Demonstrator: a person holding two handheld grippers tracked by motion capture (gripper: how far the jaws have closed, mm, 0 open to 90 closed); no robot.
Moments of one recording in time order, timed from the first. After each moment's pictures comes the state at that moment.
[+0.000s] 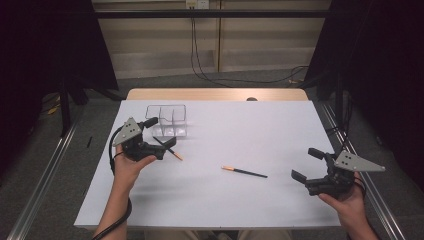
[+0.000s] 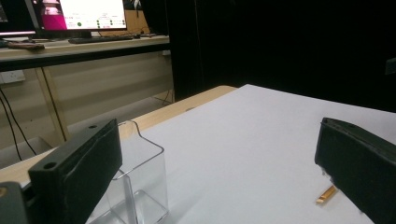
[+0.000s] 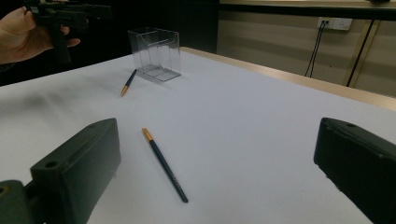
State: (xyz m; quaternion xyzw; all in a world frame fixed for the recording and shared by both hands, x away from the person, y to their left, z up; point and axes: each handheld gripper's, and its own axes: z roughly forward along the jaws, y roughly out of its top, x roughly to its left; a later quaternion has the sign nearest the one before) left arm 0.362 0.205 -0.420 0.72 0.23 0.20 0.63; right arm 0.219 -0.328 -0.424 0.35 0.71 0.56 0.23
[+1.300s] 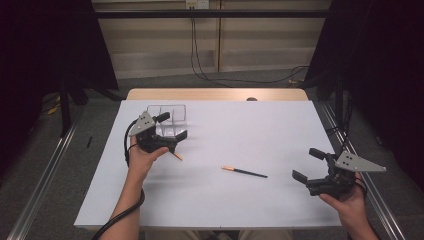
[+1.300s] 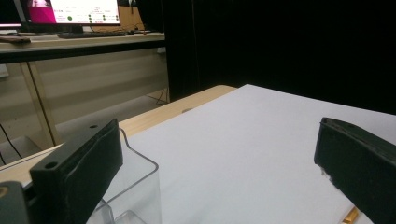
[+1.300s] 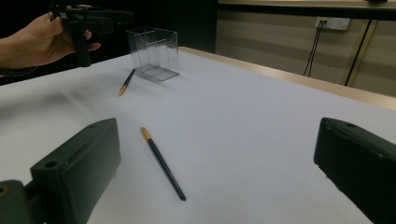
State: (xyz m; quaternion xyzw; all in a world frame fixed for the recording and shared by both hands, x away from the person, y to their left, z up) left arm 0.391 0.177 -0.433 0.72 0.23 0.18 0.63; right arm 0.218 -0.330 -0.425 0.35 0.71 0.56 0.23
